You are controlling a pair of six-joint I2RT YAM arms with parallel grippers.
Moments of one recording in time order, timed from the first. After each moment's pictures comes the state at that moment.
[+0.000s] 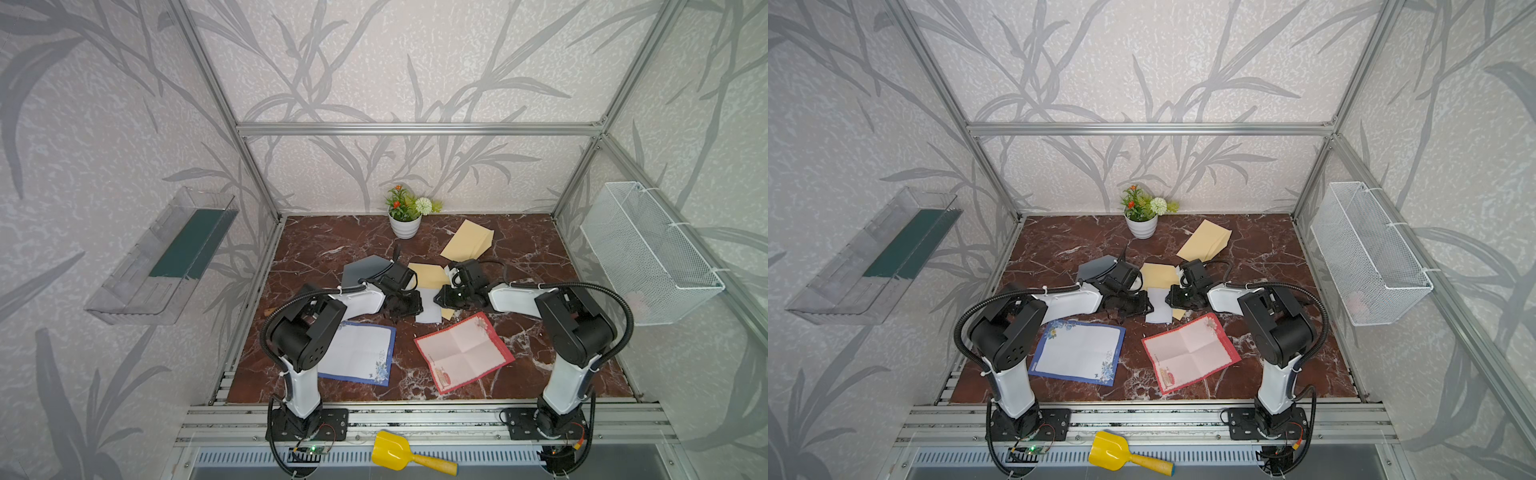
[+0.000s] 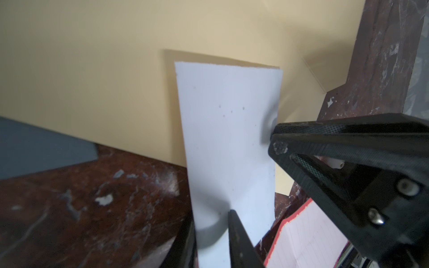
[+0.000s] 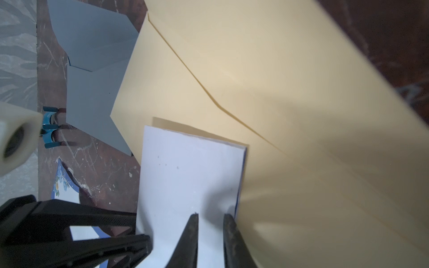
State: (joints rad) left arm -0.62 1.86 1.04 -0.21 0.32 -0.72; right arm 0.49 1.85 0.94 -0.01 -0.36 0.58
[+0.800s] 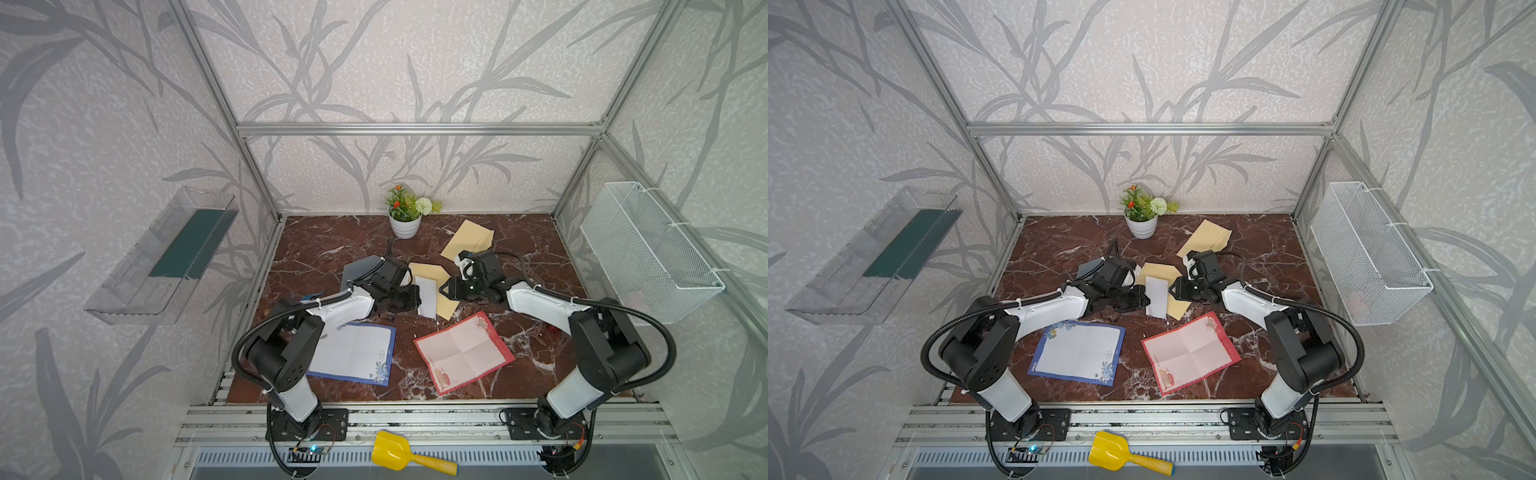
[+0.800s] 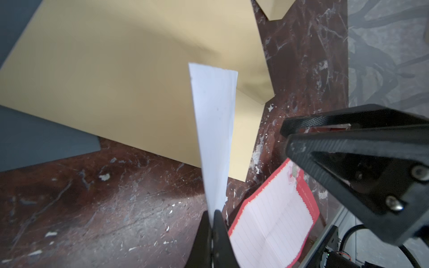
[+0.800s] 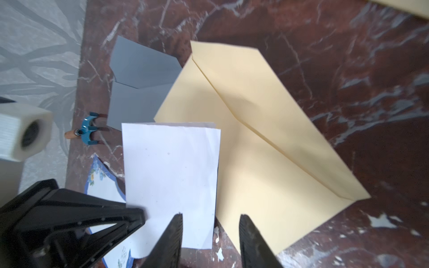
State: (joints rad) left arm -0.61 1.66 0.97 -0.15 0.33 -0.68; right arm 0.42 1.60 0.92 -0.14 -0.40 0.53
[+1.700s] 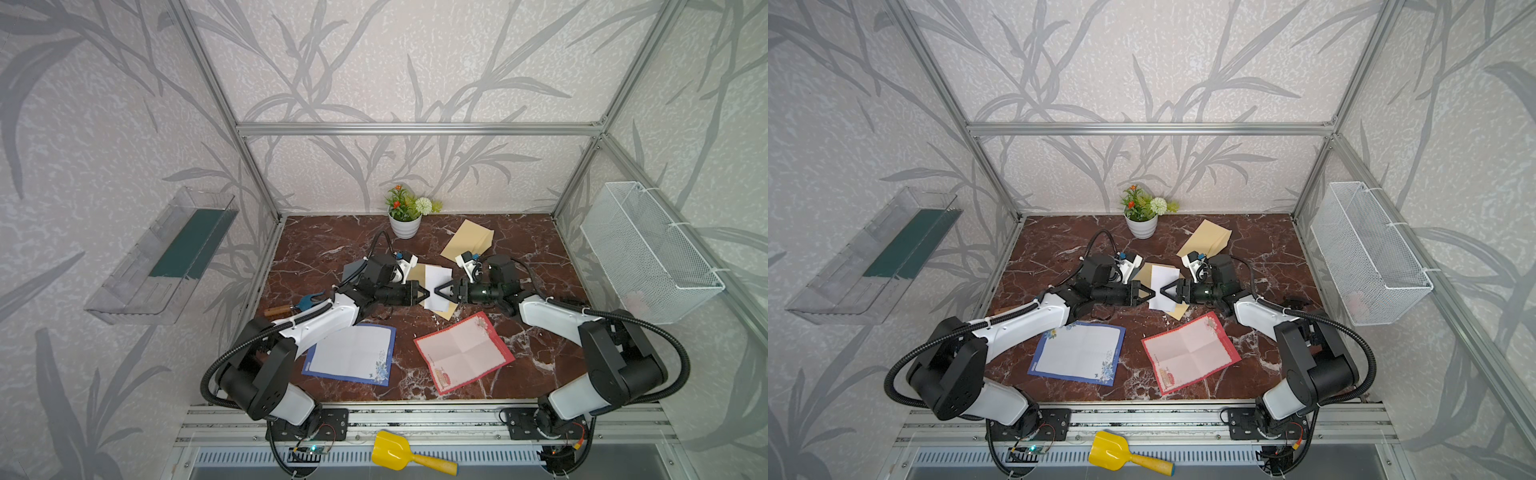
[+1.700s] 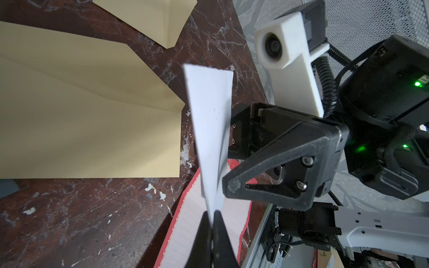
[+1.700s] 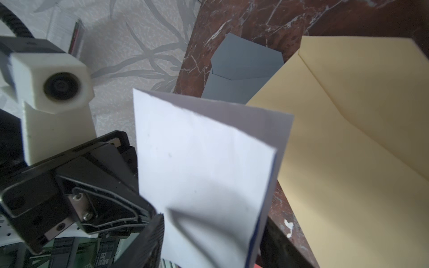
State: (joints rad) left arm -0.59 1.50 0.90 0.00 0.56 -0.60; right arm 0.36 1.55 0.73 0.26 -0.84 0.62
